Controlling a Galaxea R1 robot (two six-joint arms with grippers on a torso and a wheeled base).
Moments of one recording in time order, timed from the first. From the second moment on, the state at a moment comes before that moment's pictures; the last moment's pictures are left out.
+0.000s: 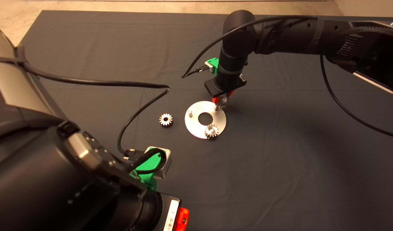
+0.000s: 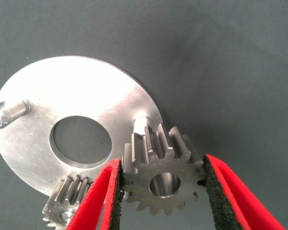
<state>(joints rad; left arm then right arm) -0.56 2.67 -0.31 0.18 1.53 -2.14 0.44 2.92 -1.54 -0.24 -1.53 0.98</state>
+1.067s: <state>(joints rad) -0.56 2.67 -0.31 0.18 1.53 -2.14 0.42 2.92 -1.55 -0.24 -1.53 0.98</state>
